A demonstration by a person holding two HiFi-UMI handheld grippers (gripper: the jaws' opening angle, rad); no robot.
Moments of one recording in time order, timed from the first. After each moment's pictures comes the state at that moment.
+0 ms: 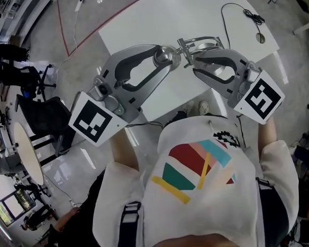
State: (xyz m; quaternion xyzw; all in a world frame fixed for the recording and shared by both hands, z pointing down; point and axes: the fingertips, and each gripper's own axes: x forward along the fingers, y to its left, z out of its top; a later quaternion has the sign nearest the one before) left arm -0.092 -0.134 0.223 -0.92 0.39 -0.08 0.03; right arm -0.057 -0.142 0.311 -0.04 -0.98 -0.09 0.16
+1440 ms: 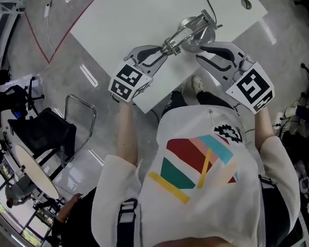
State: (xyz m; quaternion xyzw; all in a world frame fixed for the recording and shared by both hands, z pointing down) left arm -0.106 -0.153 0.498 -0.90 0.31 -0.27 -0.17; right arm -0.027 -0.150 0.404 0.13 -0.96 0.04 0.25
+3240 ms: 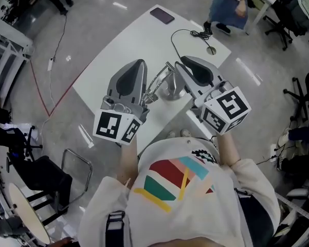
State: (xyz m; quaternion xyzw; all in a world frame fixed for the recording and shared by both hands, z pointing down) left arm -0.066 -0.182 0.226 -0.88 0.47 0.08 0.03; right arm 0.018 -0.195 0.253 0.35 -0.93 0.06 -0.03
